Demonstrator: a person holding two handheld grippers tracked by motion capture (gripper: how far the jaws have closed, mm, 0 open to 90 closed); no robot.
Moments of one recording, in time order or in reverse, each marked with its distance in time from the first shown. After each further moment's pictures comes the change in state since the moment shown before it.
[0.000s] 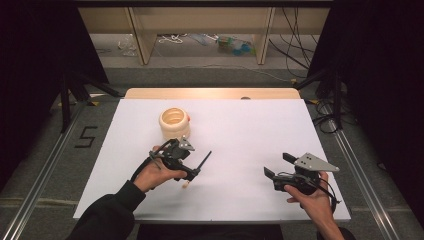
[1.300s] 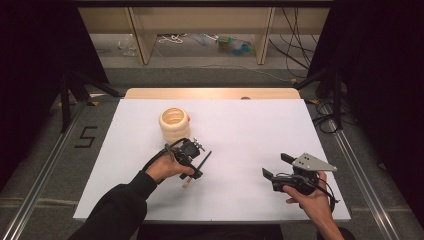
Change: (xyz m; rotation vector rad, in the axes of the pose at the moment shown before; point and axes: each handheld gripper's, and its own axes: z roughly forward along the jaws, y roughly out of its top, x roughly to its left) left arm 0.006 0.017 0.038 0.256 -0.063 0.036; right arm 0.002 0.001 0.001 0.028 0.009 -0.023
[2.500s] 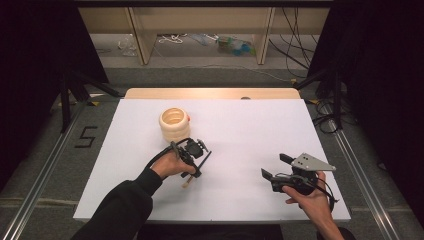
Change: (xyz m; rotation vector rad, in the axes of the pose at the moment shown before) left arm 0.001 0.010 0.008 0.100 -0.013 0.016; right arm 0.002 0.000 0.003 -0.007 0.021 0.005
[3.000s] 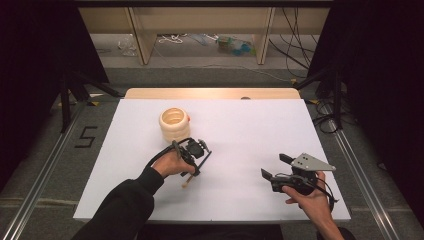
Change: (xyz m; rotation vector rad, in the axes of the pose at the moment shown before) left arm -0.001 0.004 -0.001 0.052 0.010 0.037; right arm 0.000 0.000 0.000 0.003 0.001 -0.001
